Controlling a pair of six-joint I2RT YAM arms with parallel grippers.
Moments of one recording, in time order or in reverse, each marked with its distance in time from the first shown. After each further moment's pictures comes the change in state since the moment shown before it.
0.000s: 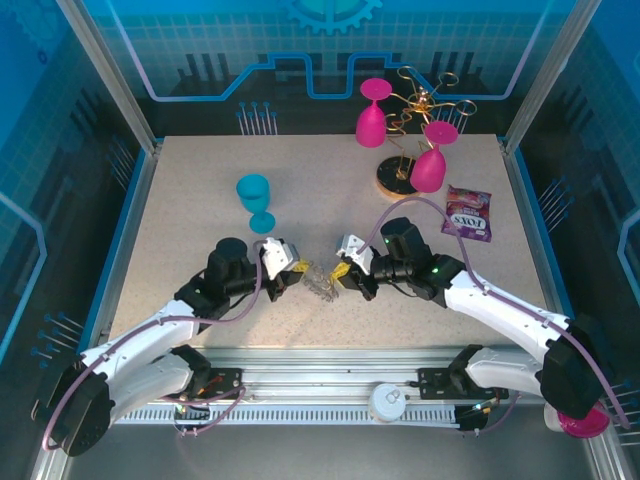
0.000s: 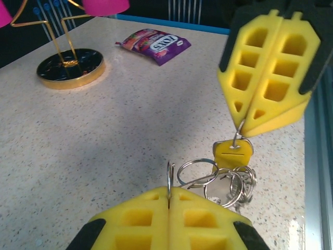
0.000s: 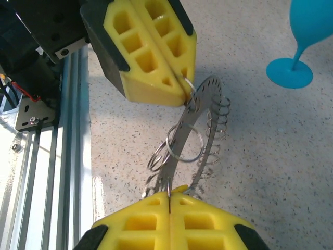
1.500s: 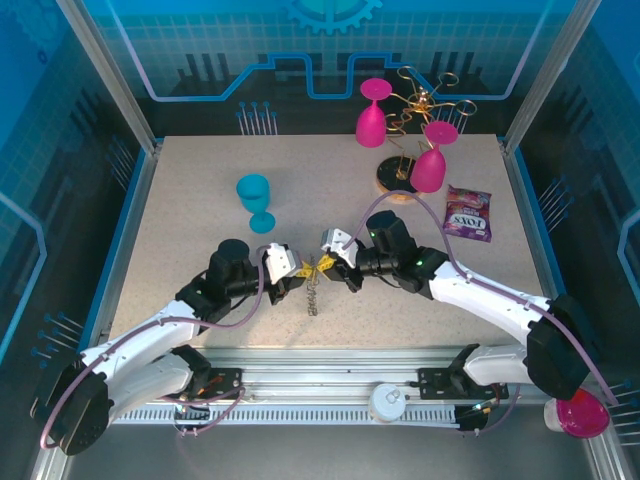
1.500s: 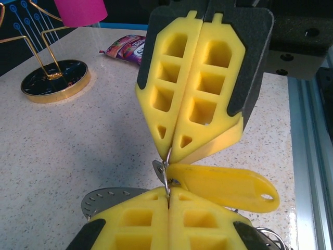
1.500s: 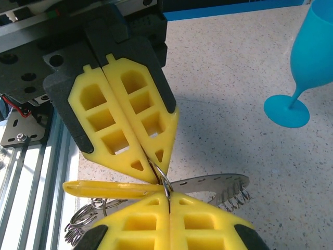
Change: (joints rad) left arm -0.021 0.000 0.000 0.001 0.028 0.055; right arm 0.043 0.121 0.073 0.113 0.021 -0.016
